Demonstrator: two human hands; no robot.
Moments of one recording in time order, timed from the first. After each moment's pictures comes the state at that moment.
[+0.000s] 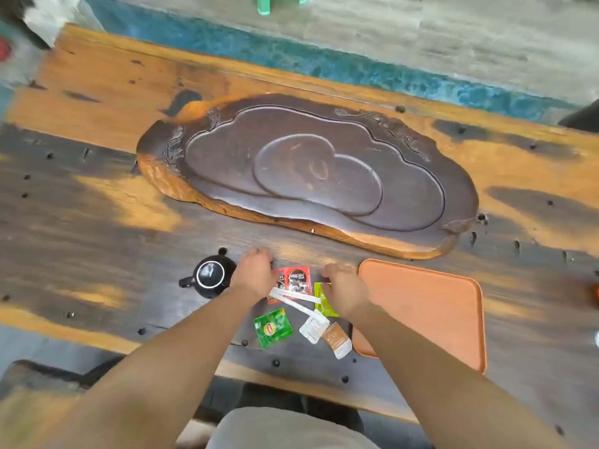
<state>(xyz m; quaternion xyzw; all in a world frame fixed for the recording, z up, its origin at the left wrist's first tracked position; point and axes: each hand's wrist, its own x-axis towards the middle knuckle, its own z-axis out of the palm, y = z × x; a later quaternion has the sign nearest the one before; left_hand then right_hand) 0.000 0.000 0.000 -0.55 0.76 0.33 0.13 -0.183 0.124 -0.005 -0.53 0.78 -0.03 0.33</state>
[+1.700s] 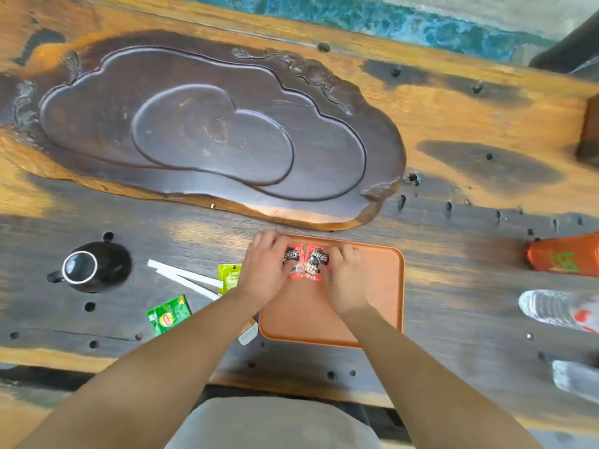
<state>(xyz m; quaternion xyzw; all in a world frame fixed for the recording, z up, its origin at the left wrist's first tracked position) -0.191 0.122 -0.033 -0.43 0.85 0.30 0.00 -0.341 0.237 -0.040 -0.45 0.85 -0.15 0.22</state>
